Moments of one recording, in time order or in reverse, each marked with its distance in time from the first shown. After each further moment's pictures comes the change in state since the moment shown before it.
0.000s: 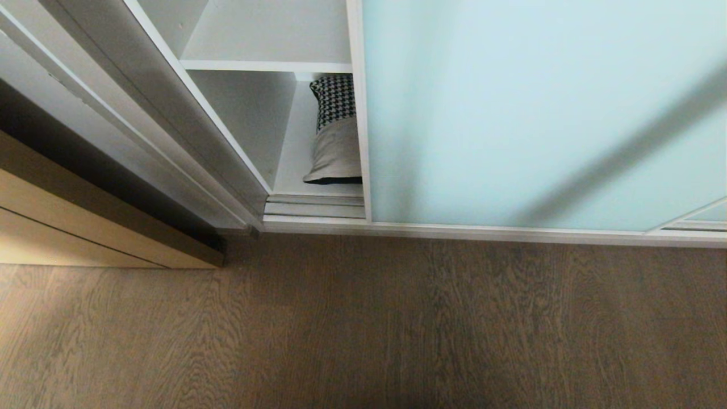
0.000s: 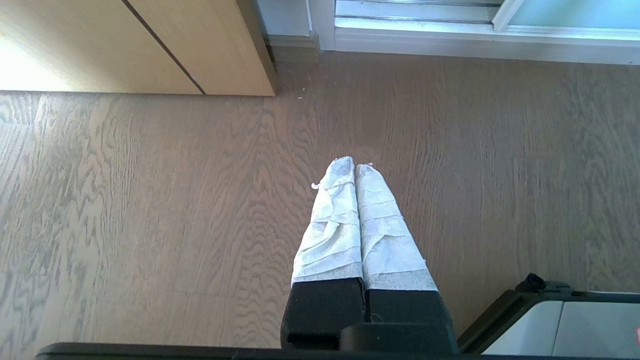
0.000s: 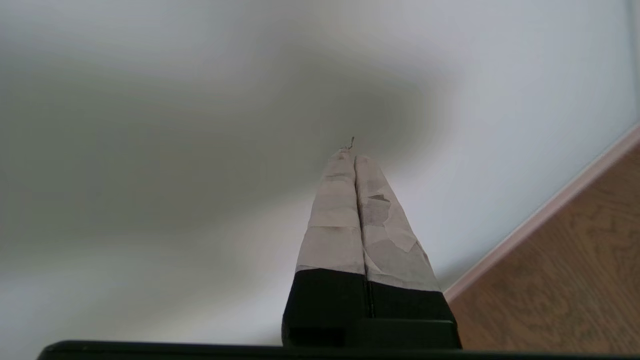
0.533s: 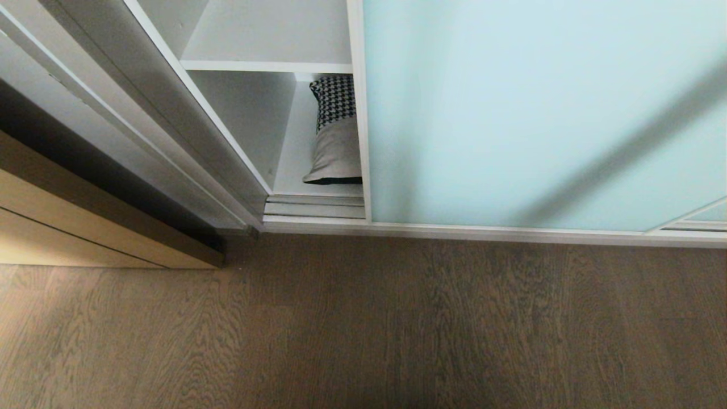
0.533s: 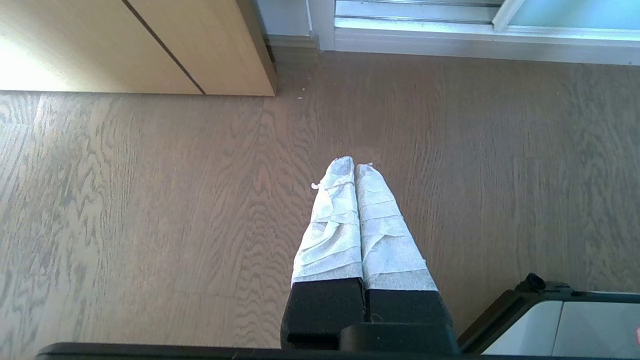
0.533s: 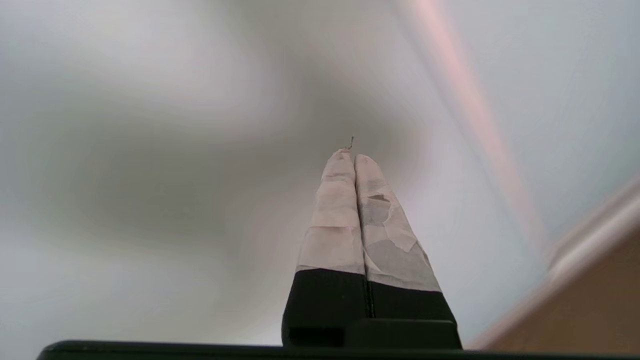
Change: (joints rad) left arm 0.000 0.000 0.000 0.000 0.000 0.000; right arm -0.261 -0.041 -0.086 -0.148 -0.002 -0.008
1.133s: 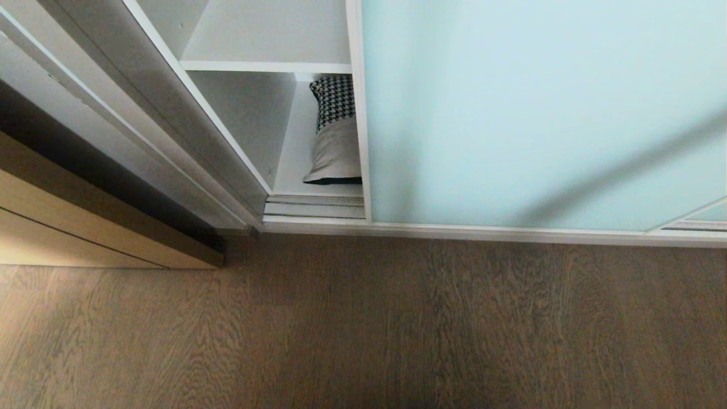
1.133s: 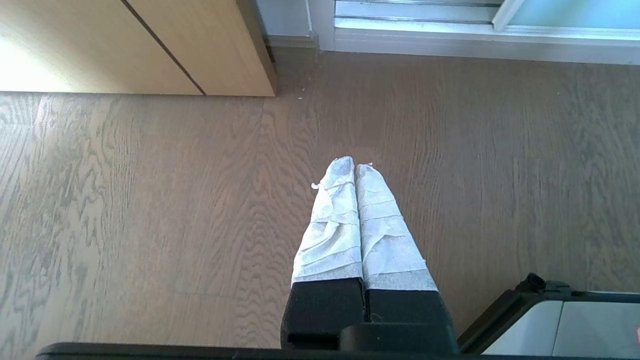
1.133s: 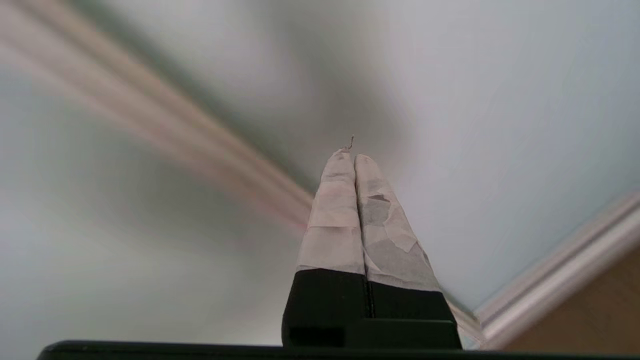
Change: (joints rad) left arm 0.000 0.000 0.000 -0.001 0.000 0.001; right arm -0.048 0.354 -0.202 -0.222 0.002 0.003
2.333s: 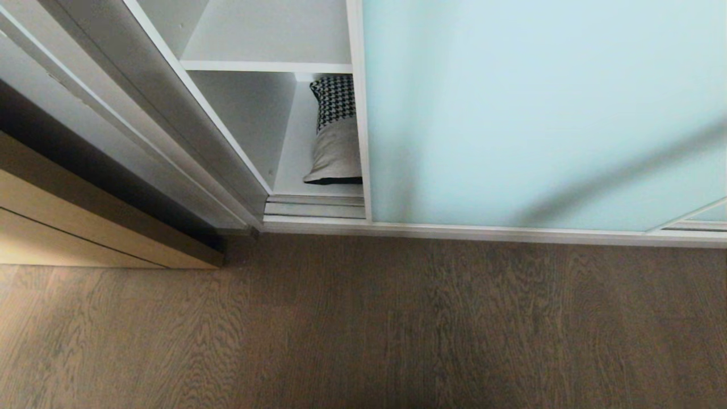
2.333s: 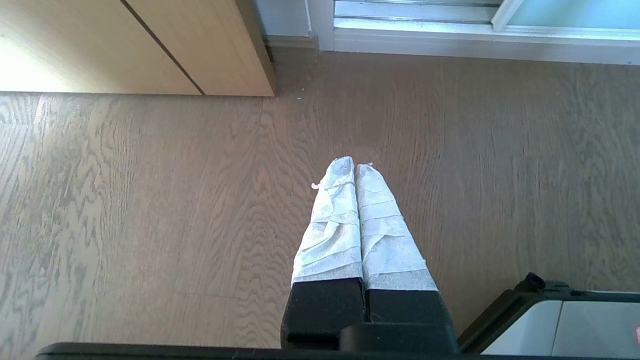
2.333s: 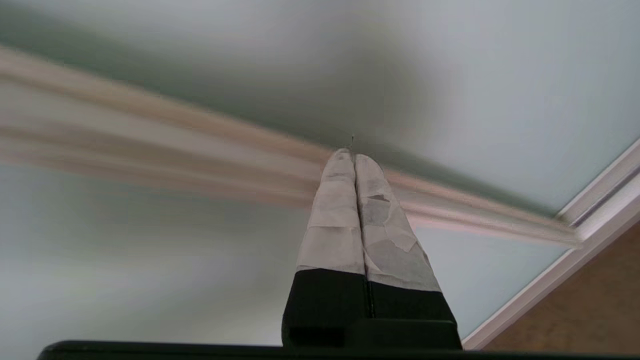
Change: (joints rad) left arm 0.000 0.000 0.000 0.000 0.000 0.000; right arm 0.171 0.133 0.011 0.015 0.032 0.158
